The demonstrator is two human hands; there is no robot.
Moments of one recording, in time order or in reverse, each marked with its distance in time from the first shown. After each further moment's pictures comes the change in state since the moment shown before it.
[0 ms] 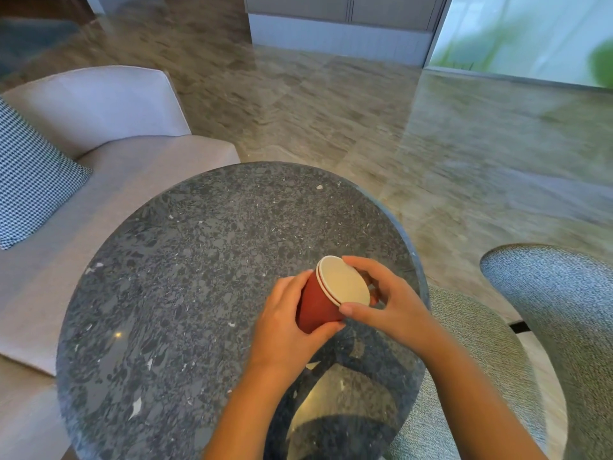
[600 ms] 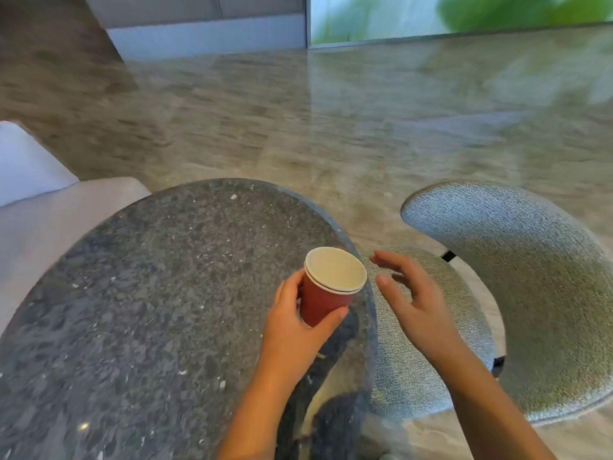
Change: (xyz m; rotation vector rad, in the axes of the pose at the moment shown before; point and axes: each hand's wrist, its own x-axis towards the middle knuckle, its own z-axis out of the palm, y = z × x) left_hand 0.013 0.033 0.061 -0.256 -0.302 0.060; right_hand -0.081 0.030 -0.040 -0.084 0.665 0.089
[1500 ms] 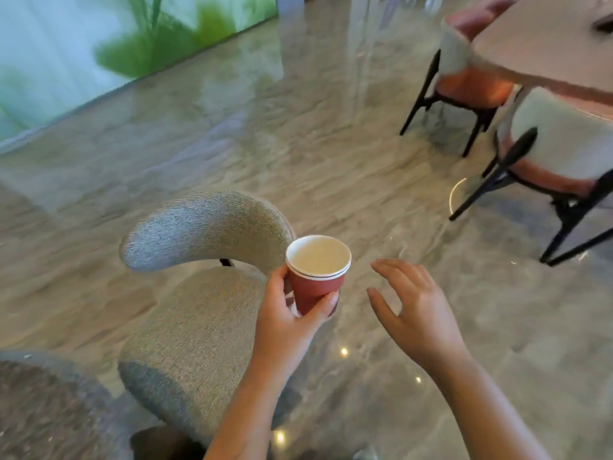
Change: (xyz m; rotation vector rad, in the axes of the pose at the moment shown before) left_hand -0.166 0.149 0.335 -0.152 -0.772 0.271; right_hand -0.310 0.074 -0.292 -0.726 0.808 0.342
